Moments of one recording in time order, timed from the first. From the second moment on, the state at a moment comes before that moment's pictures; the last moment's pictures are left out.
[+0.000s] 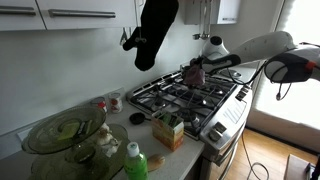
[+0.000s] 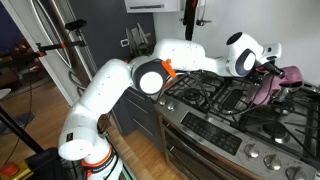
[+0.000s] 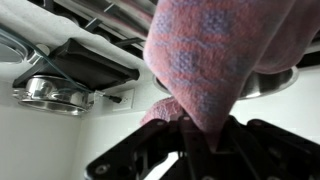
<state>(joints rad) -0.34 0.81 -0.16 -1.10 -0.36 2.79 0.49</state>
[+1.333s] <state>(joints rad) -0.38 0.81 -0.11 -1.10 -0.38 2.77 0.37</state>
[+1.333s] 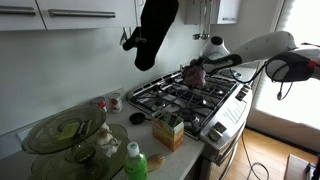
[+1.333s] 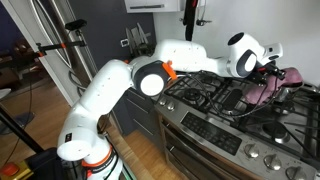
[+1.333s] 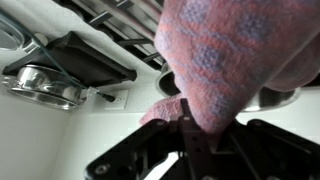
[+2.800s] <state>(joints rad) -0.44 0.81 0.04 -1.07 -0.23 2.69 0.33</state>
